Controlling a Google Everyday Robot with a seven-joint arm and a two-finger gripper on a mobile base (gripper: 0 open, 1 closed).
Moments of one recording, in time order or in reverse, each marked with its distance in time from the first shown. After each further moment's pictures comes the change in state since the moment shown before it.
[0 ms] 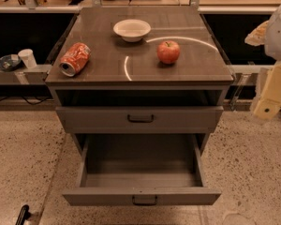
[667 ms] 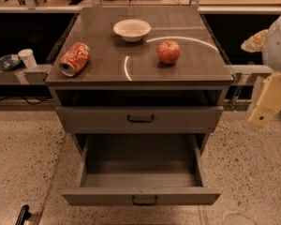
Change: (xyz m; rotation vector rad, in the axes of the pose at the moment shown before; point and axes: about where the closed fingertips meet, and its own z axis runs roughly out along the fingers) arm 0.000 0.005 0.016 0.006 -0.072 -0.002
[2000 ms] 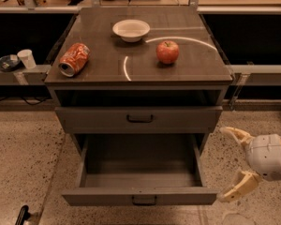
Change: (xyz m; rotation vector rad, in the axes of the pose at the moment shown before) arm 0.061 0.100 0.182 -0.136 -0.591 0.147
